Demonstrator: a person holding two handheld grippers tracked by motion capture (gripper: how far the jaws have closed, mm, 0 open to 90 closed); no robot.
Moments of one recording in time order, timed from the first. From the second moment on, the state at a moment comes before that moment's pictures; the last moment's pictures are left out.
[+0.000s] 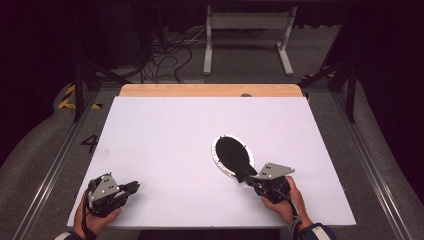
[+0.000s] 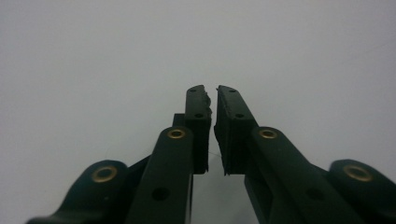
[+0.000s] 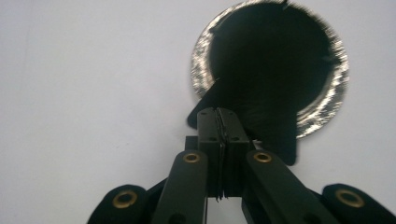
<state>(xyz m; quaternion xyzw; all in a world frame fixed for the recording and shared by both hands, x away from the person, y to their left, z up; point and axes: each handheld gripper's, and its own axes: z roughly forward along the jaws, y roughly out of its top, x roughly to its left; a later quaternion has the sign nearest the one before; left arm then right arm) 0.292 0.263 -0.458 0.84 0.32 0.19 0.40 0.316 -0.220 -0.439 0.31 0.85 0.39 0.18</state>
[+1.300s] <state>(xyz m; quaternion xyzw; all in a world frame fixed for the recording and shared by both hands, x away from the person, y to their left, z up) 0.320 0.220 -0.457 0.83 0.33 0.17 0.42 0.333 -0.236 -0.455 0.35 0.85 0.37 0.17</state>
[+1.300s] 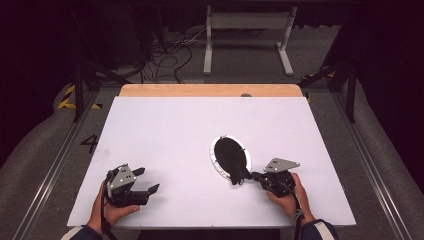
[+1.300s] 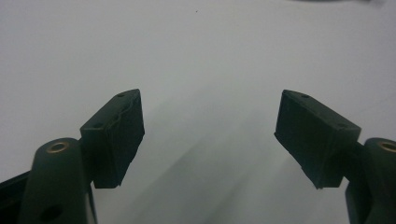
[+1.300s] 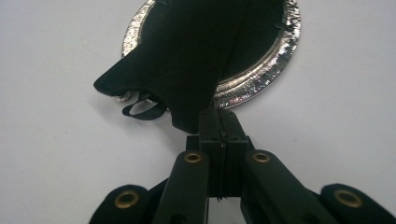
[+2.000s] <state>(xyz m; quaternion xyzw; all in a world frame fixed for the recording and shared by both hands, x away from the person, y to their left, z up) 0.346 0.171 -0.460 0.86 0.28 0.16 0.40 0.317 -0.201 -0.455 0.30 0.87 0.37 0.14</state>
